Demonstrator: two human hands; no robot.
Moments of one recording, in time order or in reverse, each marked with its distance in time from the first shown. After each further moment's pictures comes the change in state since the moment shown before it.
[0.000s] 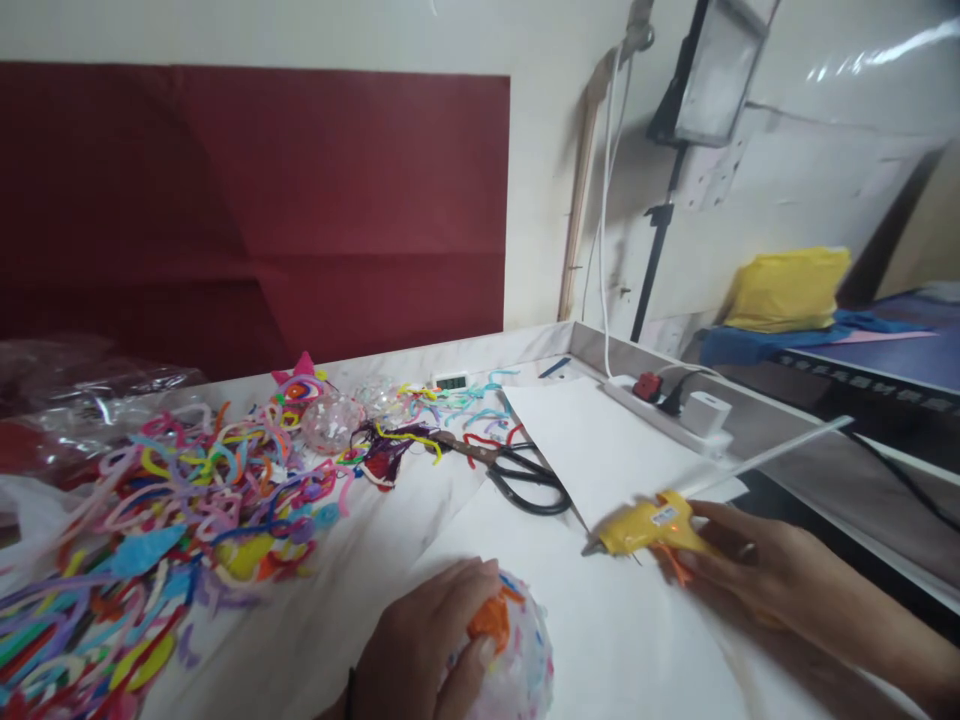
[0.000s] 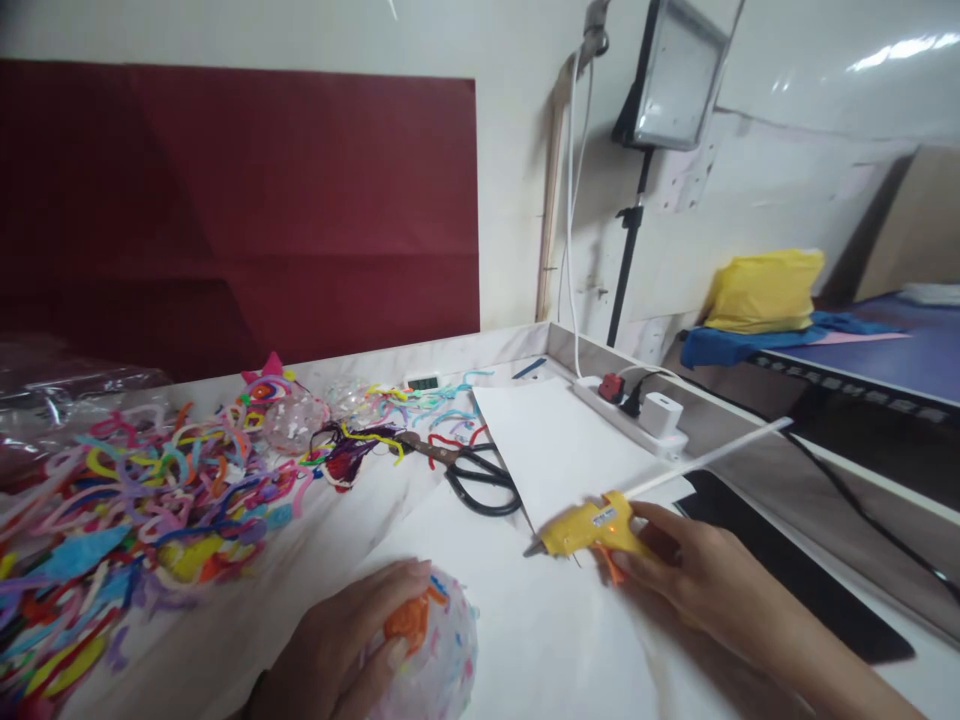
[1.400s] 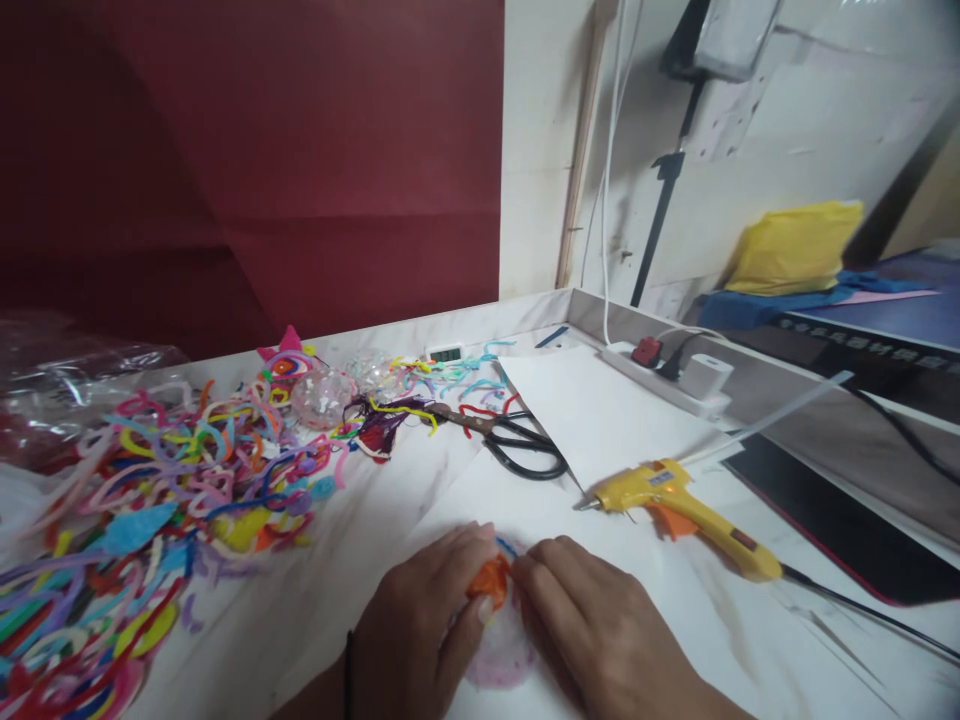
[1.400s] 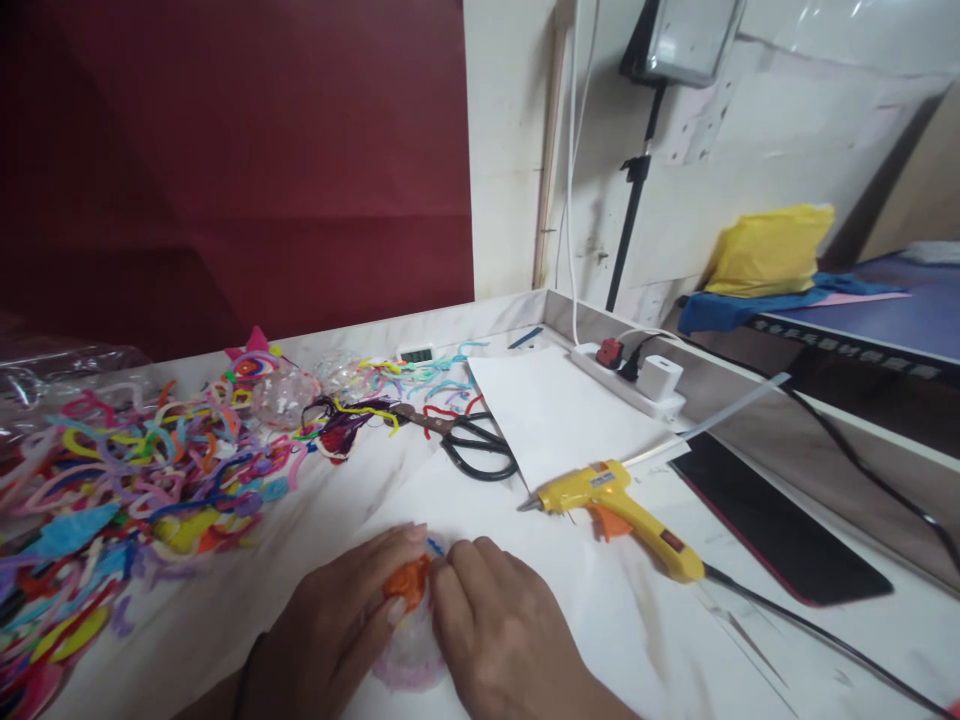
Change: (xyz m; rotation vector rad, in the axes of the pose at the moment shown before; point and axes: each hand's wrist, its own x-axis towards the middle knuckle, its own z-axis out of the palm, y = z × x) left_hand 0.007 0.007 -0.004 -0.021 -0.018 -0.022; right_hand -0.052 -0.128 0.093 -0.198 0.170 -0.866
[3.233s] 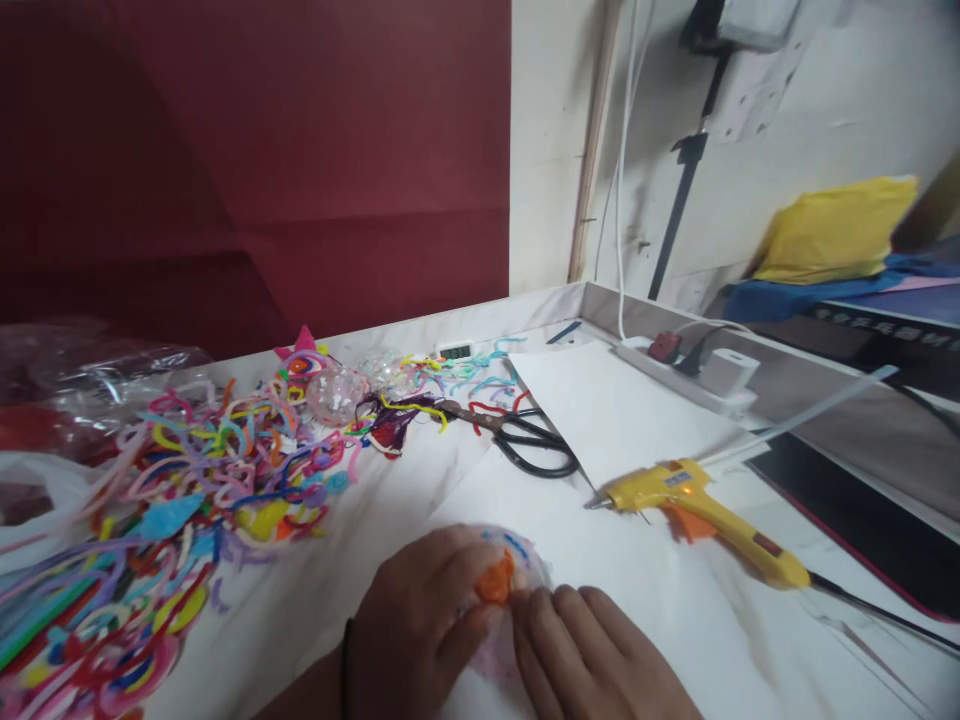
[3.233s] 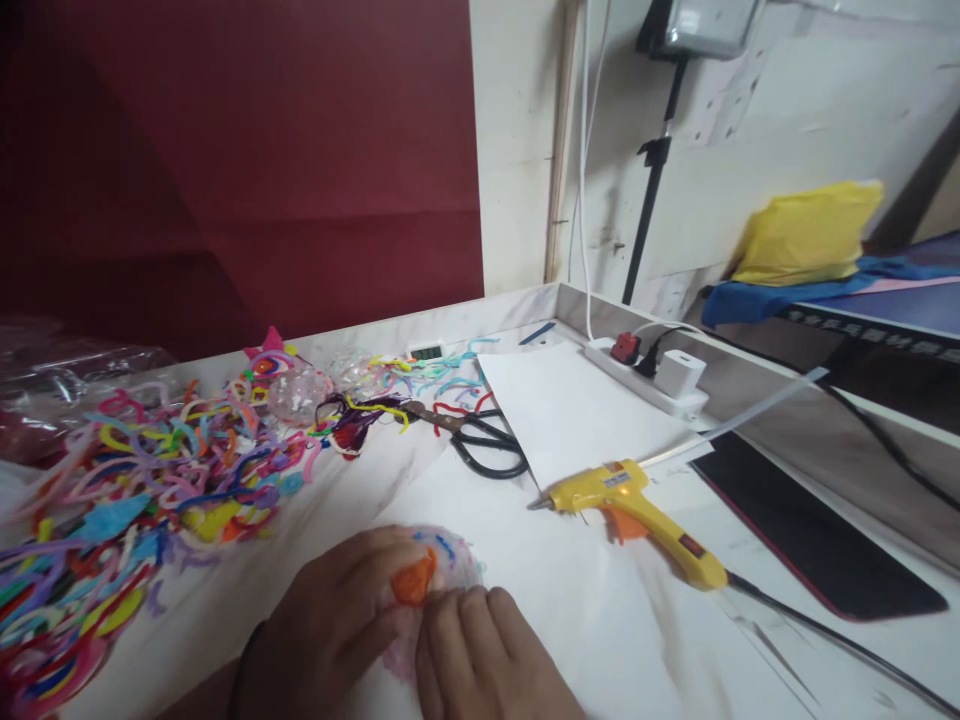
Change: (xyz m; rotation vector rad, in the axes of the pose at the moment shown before) left_hand -0.003 -0.002 -0.006 0.025 0.009 0.001; right_hand -0.017 -0.015 0.011 -0.457 0.032 -0.302
